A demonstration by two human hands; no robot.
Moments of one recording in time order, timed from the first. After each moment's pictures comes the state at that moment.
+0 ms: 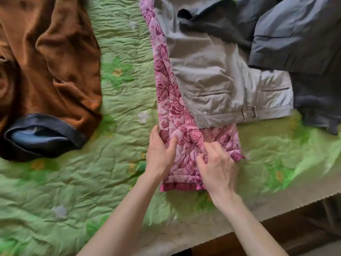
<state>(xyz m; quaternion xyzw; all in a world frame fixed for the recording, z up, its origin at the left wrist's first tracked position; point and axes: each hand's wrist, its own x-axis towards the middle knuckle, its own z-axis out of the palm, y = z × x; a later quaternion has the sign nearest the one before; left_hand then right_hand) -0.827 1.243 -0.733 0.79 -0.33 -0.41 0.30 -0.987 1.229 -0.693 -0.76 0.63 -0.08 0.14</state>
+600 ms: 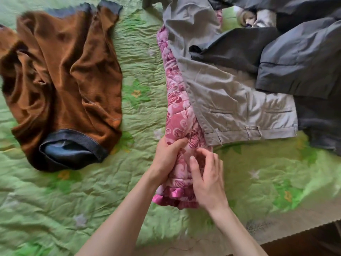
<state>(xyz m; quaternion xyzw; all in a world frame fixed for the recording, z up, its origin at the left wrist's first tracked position) -0.784 1.213 -0.672 0.63 -0.17 -0.58 0.48 -0.935 1.235 -0.662 -0.70 0.60 -0.19 0.33</state>
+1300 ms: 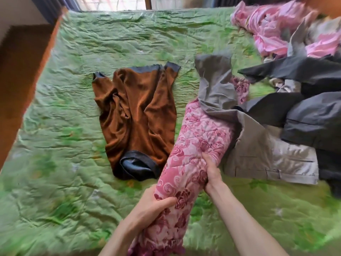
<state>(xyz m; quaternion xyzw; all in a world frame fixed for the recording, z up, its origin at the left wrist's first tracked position) -0.637 1.375 -0.517 0.68 -0.21 -0.59 0.39 -0.777 1.190 -0.584 -0.16 0.65 -0.20 0.71</state>
